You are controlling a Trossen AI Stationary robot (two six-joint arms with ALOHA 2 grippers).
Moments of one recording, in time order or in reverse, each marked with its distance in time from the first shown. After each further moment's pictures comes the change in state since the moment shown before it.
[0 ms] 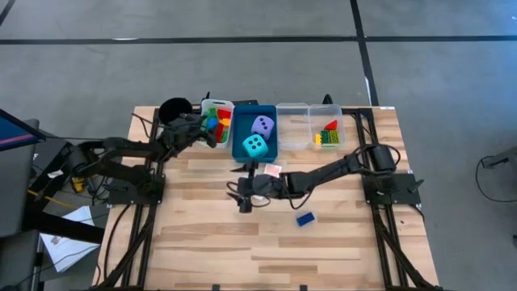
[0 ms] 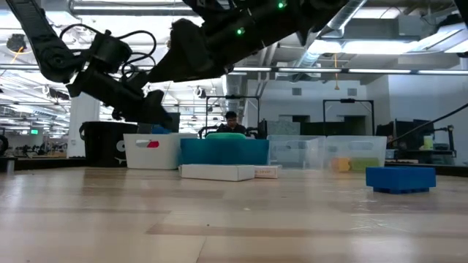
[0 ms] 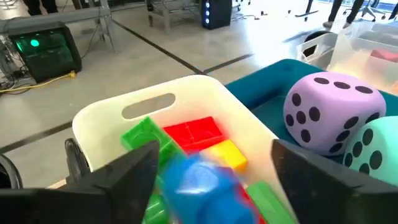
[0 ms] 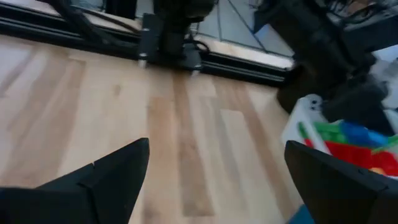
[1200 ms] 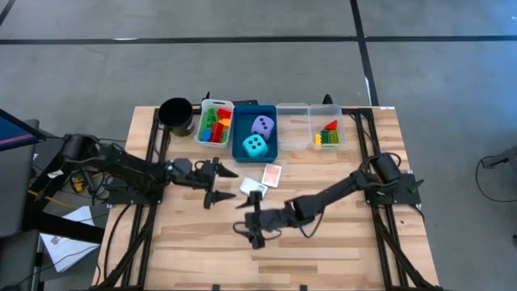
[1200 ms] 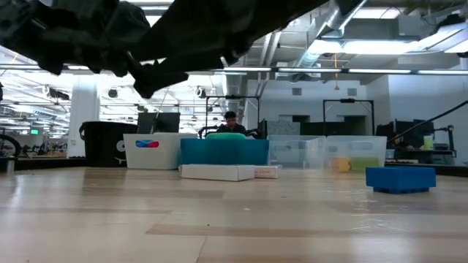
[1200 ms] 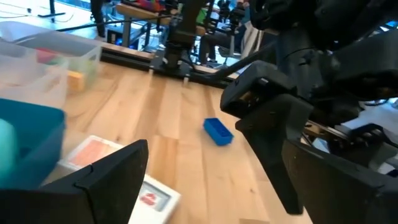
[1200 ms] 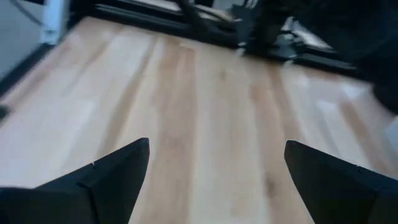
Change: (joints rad) left arm -0.736 -0.081 0.001 0.080 0.269 -0.194; right arm 0.208 0.000 0.002 -0.115 -0.044 0.138
